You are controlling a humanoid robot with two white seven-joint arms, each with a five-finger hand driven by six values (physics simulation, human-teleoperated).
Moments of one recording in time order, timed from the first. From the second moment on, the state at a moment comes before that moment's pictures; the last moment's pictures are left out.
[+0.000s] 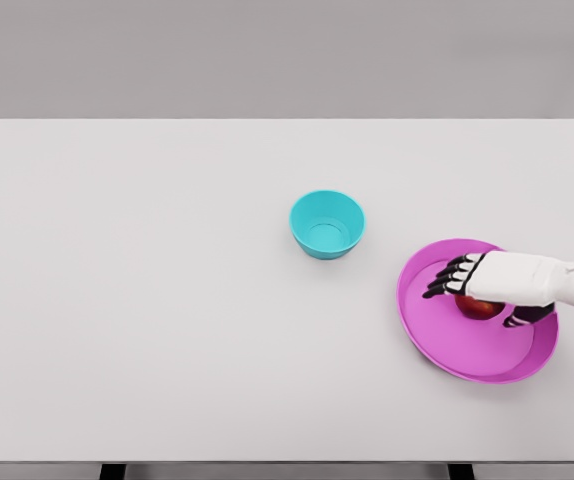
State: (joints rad) left arm 0.06 0.00 -0.39 -0.09 -0.01 -0.02 0.02; right arm -0.32 -1.00 0.51 -1.63 0.39 -0.61 0.61
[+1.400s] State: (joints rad) left arm 0.06 0.00 -0.39 -0.09 -0.01 -0.02 0.02; right arm -0.58 -0.77 0.51 -1.51 0.39 -0.61 0.61
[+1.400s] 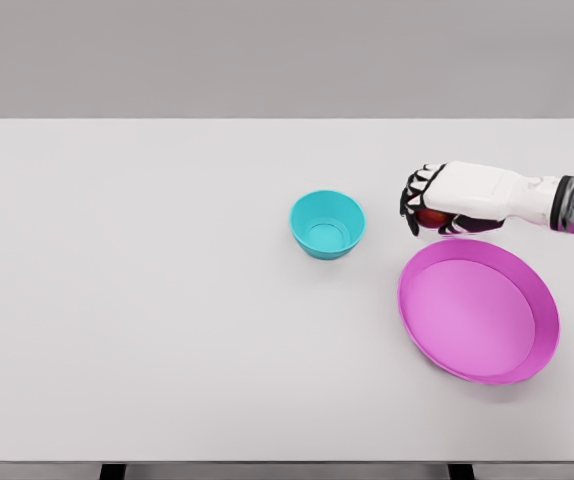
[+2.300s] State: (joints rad) left arm 0.06 0.00 -0.39 -0.09 -0.01 -0.02 0.02; right arm -0.69 -0.52 0.55 -1.36 0.47 -0.61 0.61
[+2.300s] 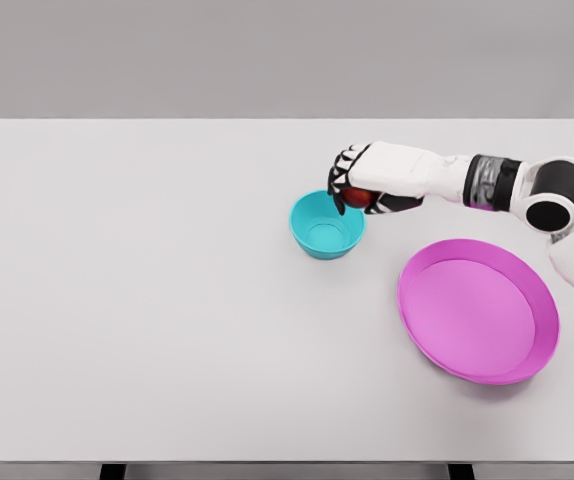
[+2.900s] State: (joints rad) left arm 0.06 0.00 -0.39 -0.09 -0.01 -0.02 0.02; right arm -0.75 -0.45 0.66 -1.27 0.50 -0.61 0.61
